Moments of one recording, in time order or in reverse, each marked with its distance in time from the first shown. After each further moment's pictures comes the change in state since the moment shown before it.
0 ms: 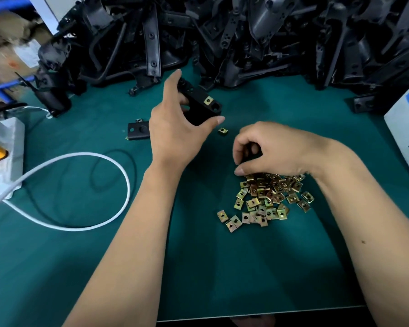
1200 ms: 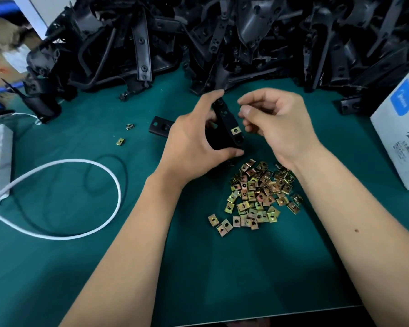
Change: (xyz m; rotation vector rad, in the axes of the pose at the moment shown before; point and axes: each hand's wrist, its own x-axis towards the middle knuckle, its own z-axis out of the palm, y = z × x) left_hand -0.013 0.013 0.015 -0.068 -0.374 0.296; right_hand 0.010 0.018 0.007 0.926 0.716 0.043
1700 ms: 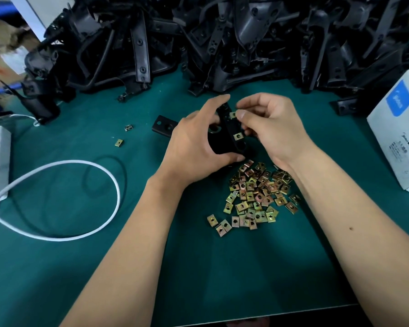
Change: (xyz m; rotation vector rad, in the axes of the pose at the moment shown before) left_hand 0.000 0.000 0.003 0.026 -0.066 -0.016; right_hand 0.003 0.005 0.003 -0.062 0.003 0.040
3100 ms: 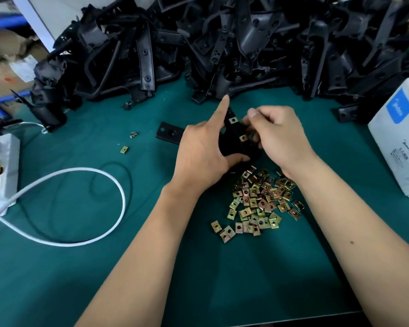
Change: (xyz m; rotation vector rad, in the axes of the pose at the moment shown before) left_hand 0.003 0.015 0.007 0.137 0.059 -0.070; right_hand -0.004 -0.006 -0.002 -0.325 0.077 -0.023
